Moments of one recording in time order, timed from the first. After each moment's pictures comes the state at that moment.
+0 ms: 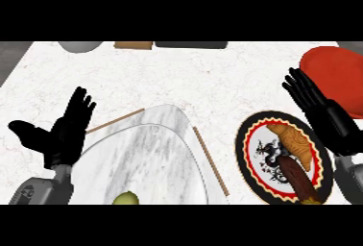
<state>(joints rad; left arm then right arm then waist) -0.13 0.31 -0.15 -1.49 0.42 0.32 0.06 -0.23 -0.55 0.21 -1.50 -0.45 0.09 -0.16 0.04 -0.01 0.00</state>
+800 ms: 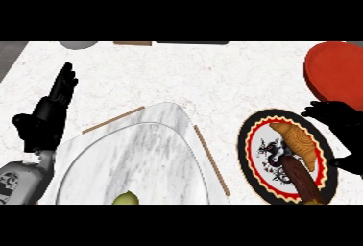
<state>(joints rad) -0.24 0.48 -0.21 -1.53 0.17 0.35 0.06 -0.25 -0.63 0.10 -1.07 -0.70 0.79 -0.38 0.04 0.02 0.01</state>
